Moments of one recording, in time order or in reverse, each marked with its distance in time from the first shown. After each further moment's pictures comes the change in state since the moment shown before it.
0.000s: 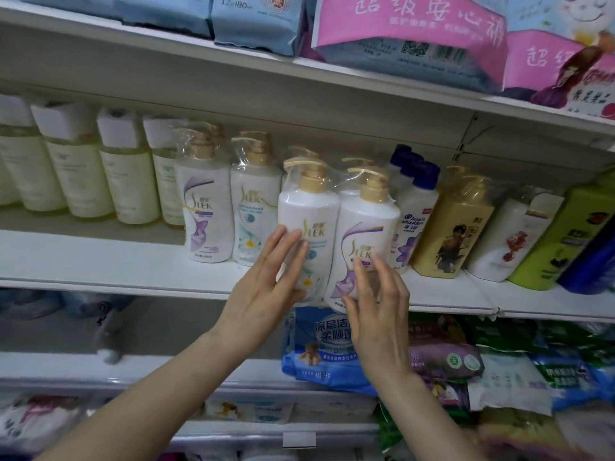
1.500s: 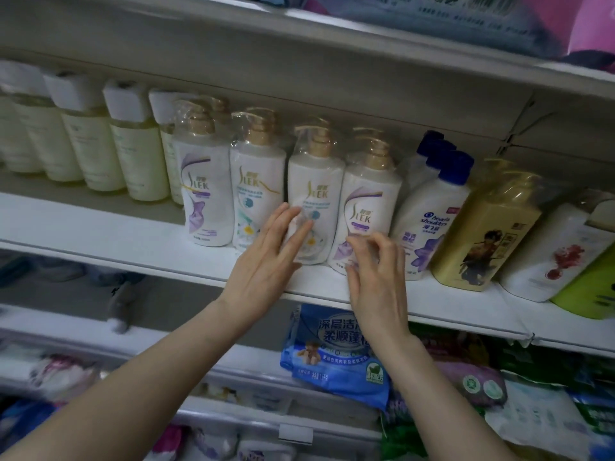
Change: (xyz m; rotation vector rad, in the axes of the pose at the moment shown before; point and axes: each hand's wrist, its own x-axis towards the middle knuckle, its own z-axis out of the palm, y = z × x) left_hand 0.022 -0.006 0.033 0.093 -0.184 -0.221; right_hand 0.038 0.038 0.045 0.139 -0.192 0.047
